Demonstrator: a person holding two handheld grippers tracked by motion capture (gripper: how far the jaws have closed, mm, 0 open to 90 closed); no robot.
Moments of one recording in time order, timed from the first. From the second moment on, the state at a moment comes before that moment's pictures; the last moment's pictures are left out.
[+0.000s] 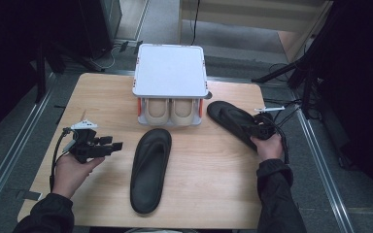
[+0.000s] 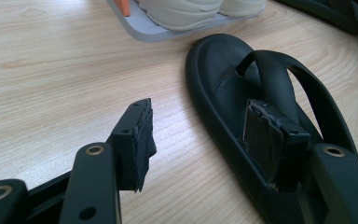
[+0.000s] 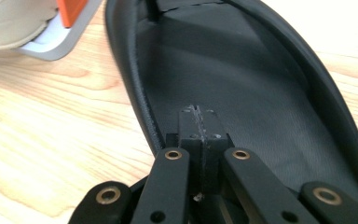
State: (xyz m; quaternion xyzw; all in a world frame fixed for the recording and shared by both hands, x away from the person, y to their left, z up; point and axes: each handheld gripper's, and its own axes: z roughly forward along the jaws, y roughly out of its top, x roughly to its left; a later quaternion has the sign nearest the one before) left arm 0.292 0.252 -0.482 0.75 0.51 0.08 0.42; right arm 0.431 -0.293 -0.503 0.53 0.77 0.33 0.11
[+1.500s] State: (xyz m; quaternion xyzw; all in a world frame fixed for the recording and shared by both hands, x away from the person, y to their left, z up) left arm 0.295 0.252 -0.486 0.75 0.51 0.07 0.42; right arm 0.417 -0.300 -0.475 0.51 0.75 0.40 0.13
